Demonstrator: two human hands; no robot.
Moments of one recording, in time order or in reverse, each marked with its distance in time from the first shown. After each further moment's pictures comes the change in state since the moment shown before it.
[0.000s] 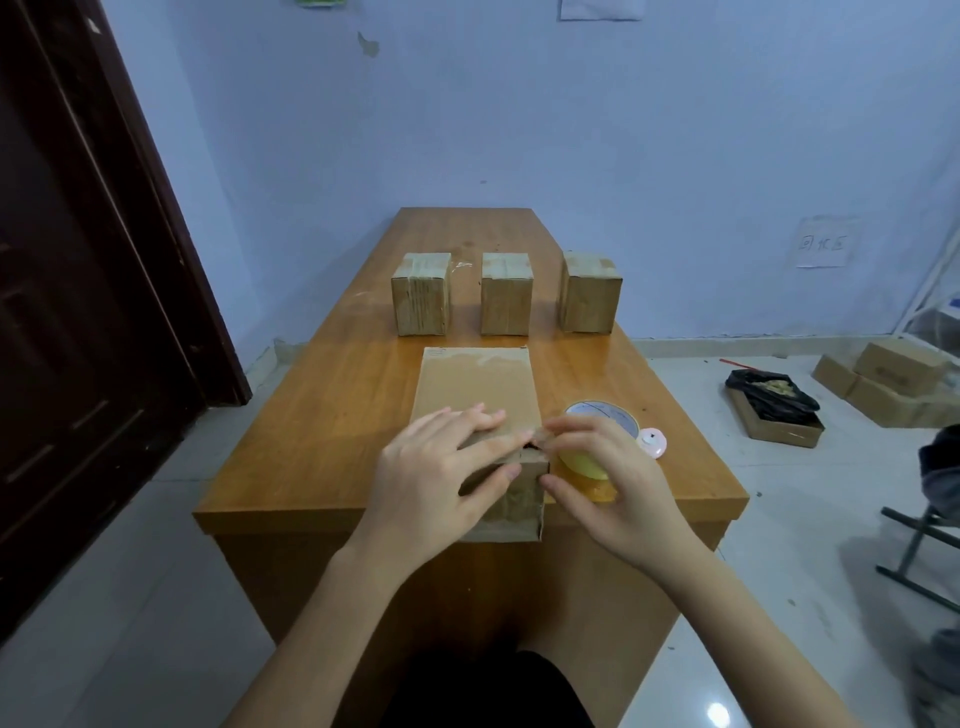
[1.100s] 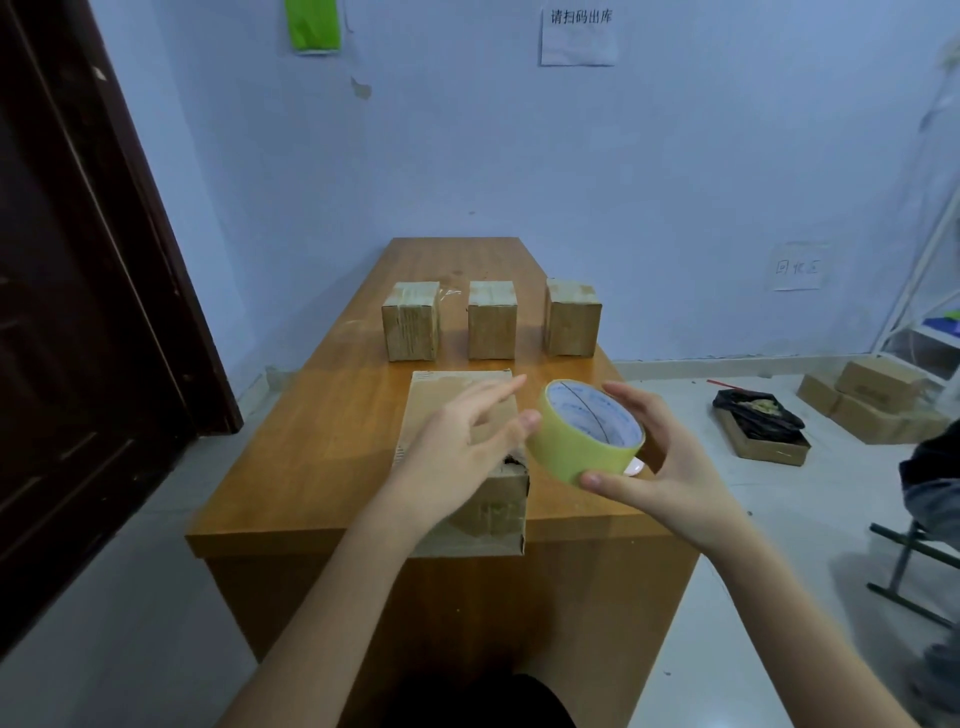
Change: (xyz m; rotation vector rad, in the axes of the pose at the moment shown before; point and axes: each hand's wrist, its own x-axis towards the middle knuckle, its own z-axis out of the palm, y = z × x) left_hand 0.047 0.034 -0.026 -0.691 -0.215 -0.402; right_hand 0.007 0.001 -0.057 0.425 -0.014 0.450
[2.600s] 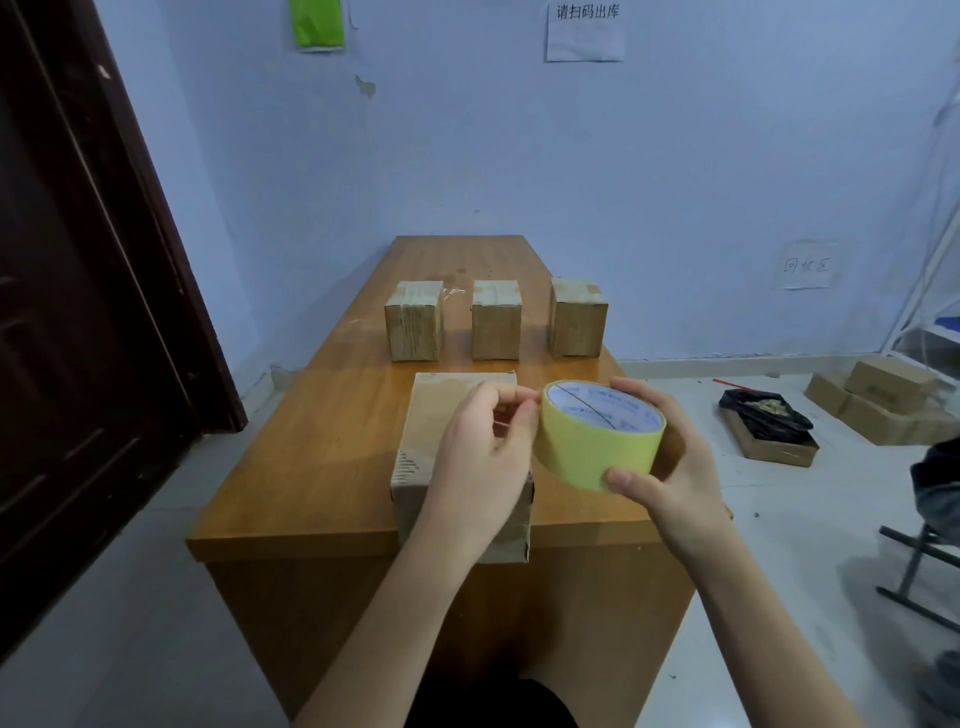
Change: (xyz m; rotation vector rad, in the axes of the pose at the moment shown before) left_hand 0.000 0.015 0.026 -0.155 0.347 0.072; right_hand 0.004 -0.001 0.018 0.251 0.125 -0.192
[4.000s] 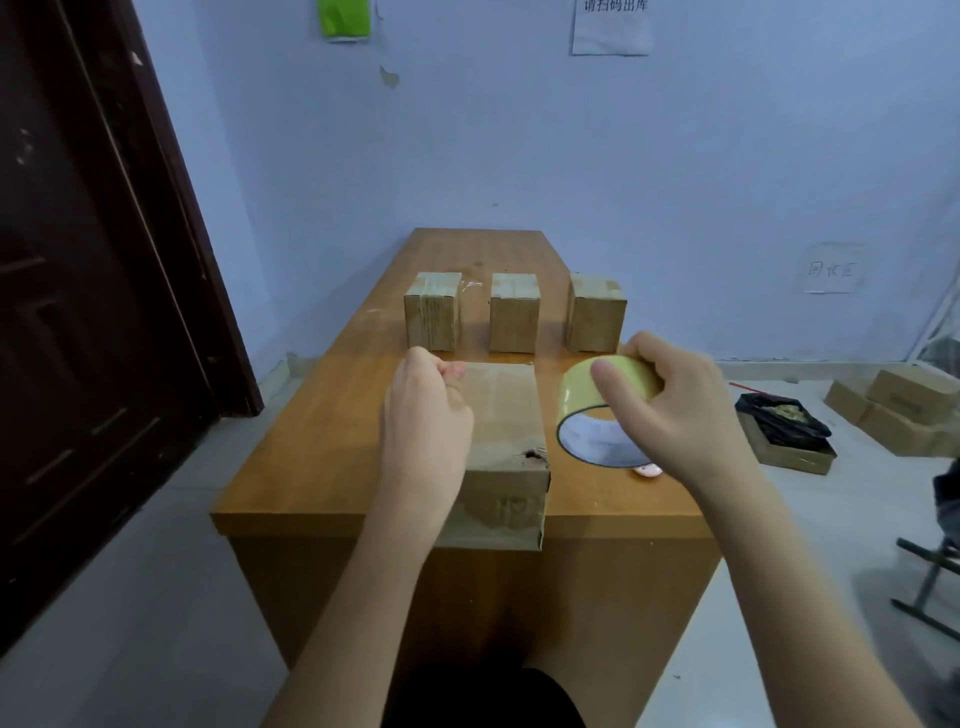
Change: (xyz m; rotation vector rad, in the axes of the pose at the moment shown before) left_hand 0.015 -0.004 -0.038 0.543 0.304 -0.175; right_hand 0.039 -0.045 0.020 -0.747 0.043 -0.074
